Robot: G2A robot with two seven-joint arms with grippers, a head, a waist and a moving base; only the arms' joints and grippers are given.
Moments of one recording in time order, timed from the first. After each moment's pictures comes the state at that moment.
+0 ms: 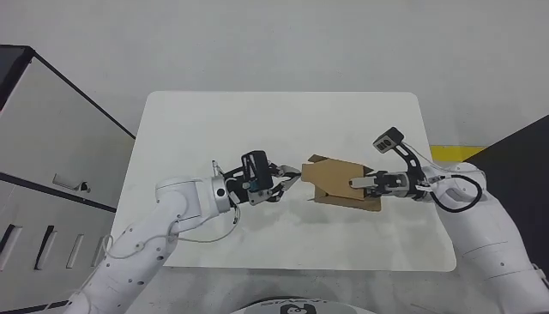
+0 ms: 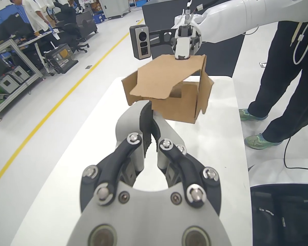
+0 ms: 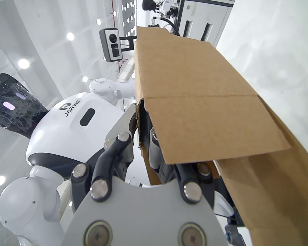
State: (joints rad) left arm 1.42 -1.03 -1.09 -1.96 1.33 -0.72 -0.02; right arm -1.35 -0.93 1.29 -1.42 0.78 -0.30 1.52
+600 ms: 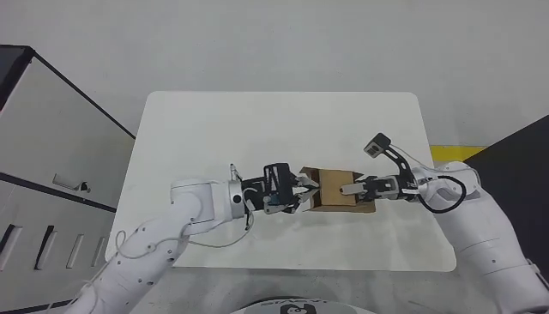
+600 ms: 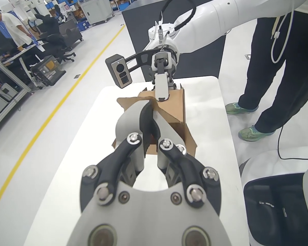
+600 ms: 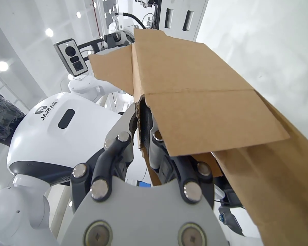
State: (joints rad) left arm 1.35 -1.05 -0.98 -1.98 1.36 -0.74 -0.06; right arm -1.31 -0.94 1.23 -1.39 0.69 -0.30 1.52
